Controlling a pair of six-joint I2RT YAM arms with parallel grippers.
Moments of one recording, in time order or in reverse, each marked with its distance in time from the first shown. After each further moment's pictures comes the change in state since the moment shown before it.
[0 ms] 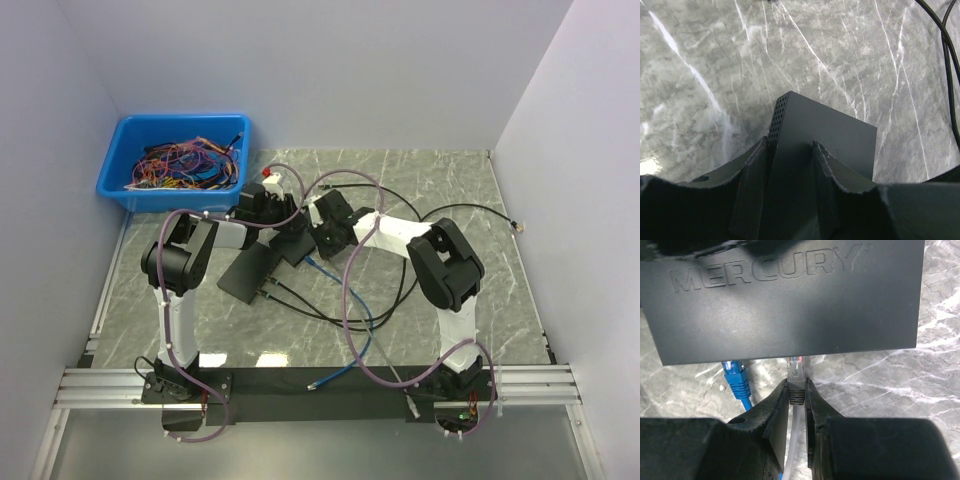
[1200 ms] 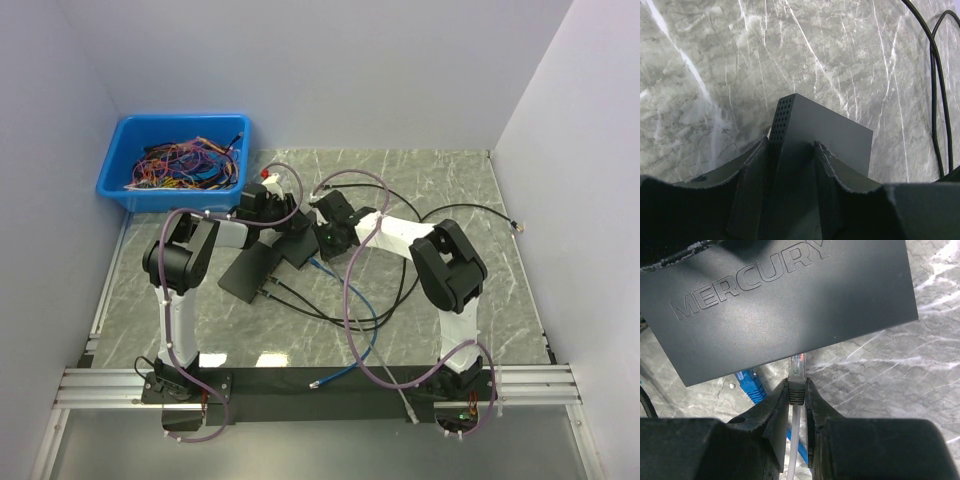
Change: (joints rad) left arm 0.000 0.015 0.015 -0.014 -0.001 -0.109; right arm 0.008 -0.018 -0.011 -0.041 0.032 0.214
